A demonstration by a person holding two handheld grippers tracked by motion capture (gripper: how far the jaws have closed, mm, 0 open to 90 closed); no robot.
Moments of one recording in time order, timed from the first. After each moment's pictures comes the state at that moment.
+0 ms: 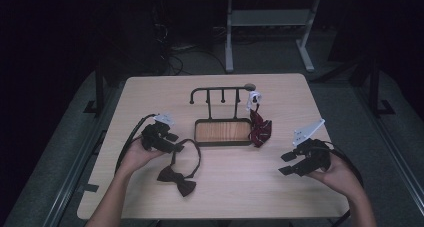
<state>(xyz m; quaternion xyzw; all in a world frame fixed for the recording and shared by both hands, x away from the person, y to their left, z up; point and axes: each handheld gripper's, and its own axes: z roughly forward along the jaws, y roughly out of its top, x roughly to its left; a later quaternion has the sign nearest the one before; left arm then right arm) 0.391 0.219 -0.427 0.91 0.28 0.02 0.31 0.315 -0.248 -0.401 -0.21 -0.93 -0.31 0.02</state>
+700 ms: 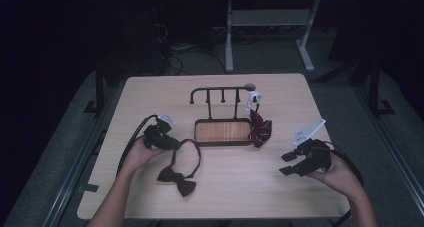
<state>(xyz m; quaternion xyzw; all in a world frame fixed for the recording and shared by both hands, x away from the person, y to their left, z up) 0.405 0.222 -0.444 0.92 0.30 0.01 0.27 0.314 -0.249 -0.402 -0.21 -0.92 -0.31 0.02</state>
